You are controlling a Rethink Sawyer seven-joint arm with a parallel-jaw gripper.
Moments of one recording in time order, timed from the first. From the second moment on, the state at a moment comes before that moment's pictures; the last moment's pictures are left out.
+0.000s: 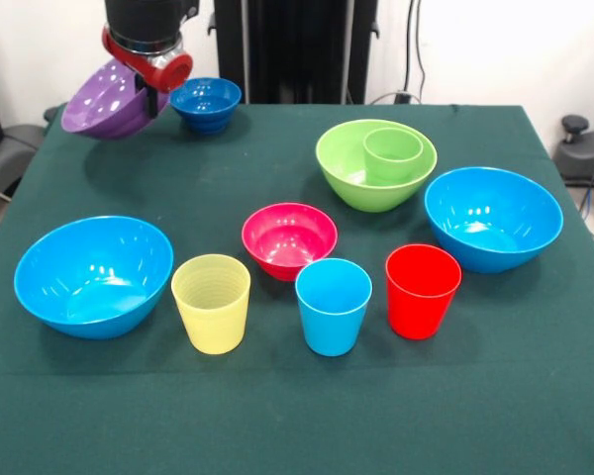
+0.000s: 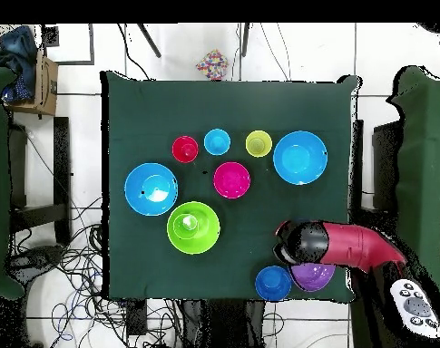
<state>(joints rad) -0.65 -0.68 0.08 1.80 -0.54 0.60 2.33</state>
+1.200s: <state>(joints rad) -0.70 -0.66 0.15 1.68 -0.50 0.74 2.33</state>
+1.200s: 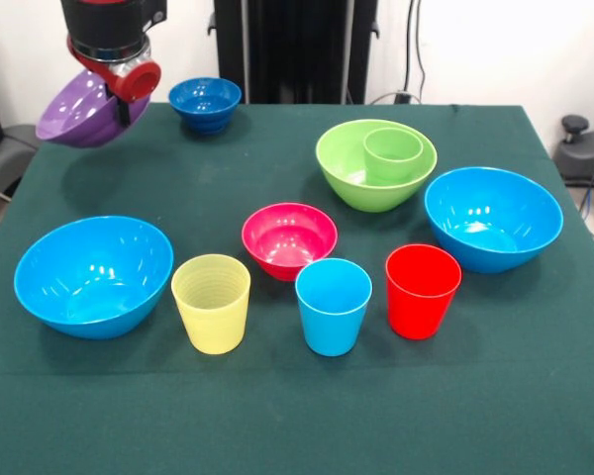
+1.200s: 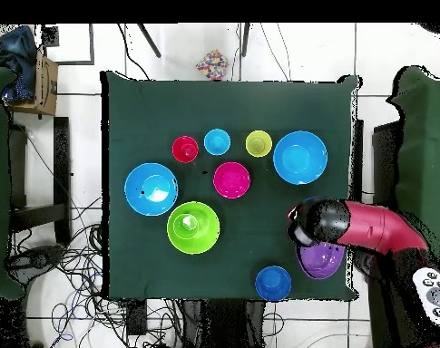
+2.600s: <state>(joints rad) -0.70 -0.66 0.15 1.64 -0.50 0.74 2.33</state>
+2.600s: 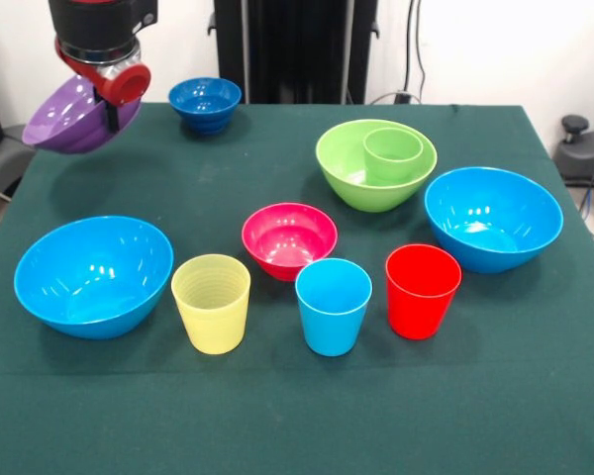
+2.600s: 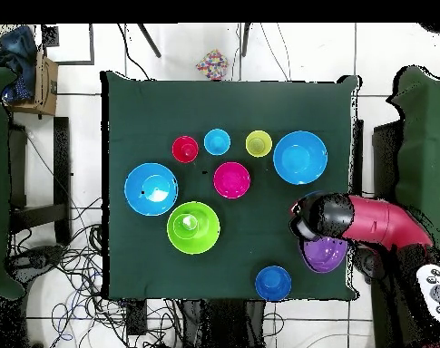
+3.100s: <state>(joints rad) -0.69 -0.66 0.15 1.64 -0.50 0.74 2.33</state>
